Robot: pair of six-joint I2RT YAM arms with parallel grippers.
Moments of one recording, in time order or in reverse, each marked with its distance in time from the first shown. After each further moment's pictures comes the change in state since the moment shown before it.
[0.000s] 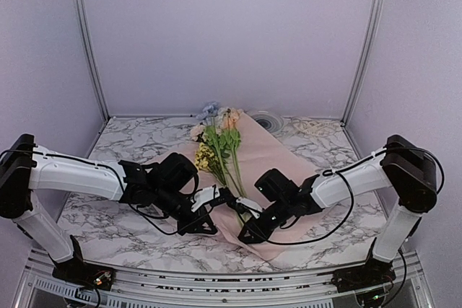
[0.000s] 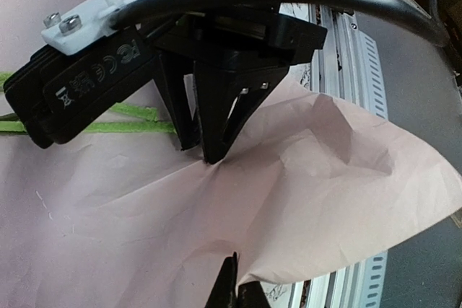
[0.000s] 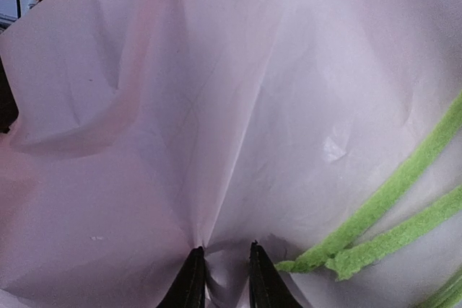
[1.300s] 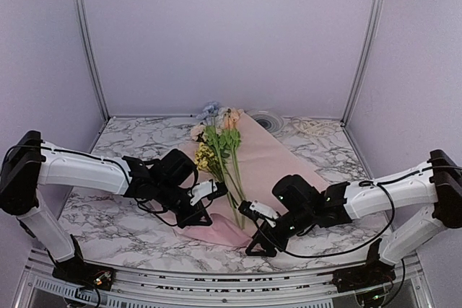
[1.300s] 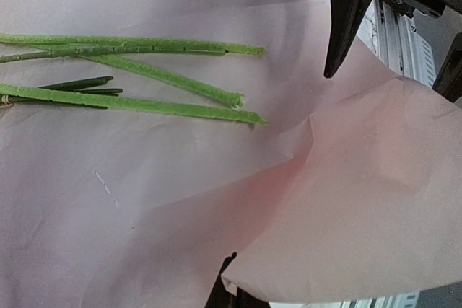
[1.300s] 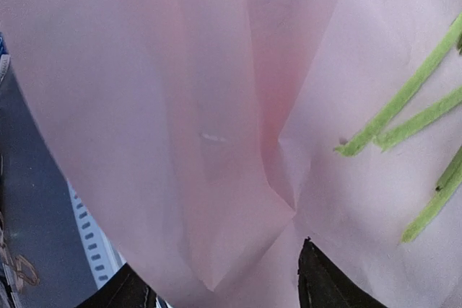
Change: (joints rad) left arm 0.062 0.048 0.027 -0.034 -0.107 0.030; right arm 0.097 -0.343 -0.145 -0.062 0.109 0.008
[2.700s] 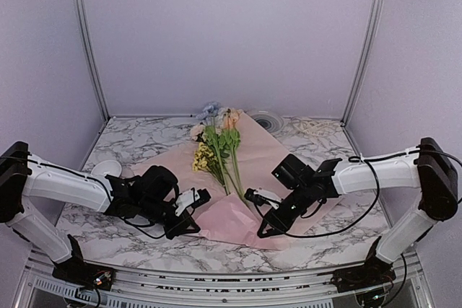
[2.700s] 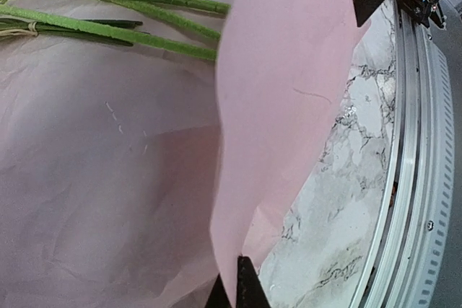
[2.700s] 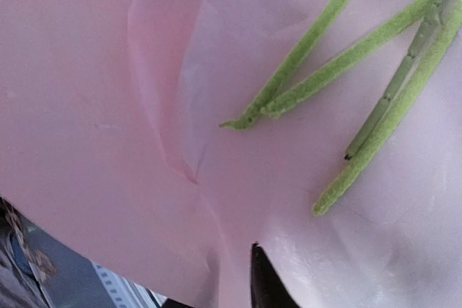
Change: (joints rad) left arm -0.005 -0.141 -0.275 0.230 -0.064 -0.126; right arm -0.189 0.149 0.183 -0.323 -0.101 -0.138
